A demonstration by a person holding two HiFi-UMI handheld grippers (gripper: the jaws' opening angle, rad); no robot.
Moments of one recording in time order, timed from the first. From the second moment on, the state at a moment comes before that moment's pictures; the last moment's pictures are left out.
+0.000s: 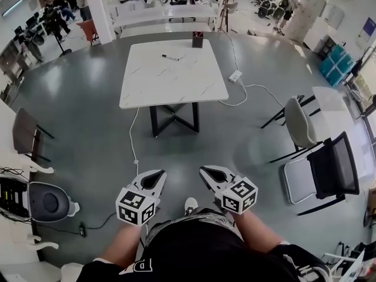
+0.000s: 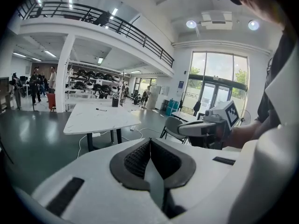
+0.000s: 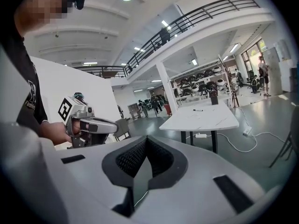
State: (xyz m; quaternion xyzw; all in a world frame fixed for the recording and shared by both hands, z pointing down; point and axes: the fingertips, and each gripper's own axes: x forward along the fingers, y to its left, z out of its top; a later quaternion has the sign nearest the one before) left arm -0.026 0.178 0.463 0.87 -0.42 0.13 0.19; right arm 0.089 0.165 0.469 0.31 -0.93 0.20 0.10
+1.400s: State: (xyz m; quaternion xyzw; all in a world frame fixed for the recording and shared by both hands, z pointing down) left arm 0.009 0.040 0.475 0.87 -0.43 0.14 0.19; right arm 0.128 0.039 0.491 0.31 -0.92 0.21 0.10
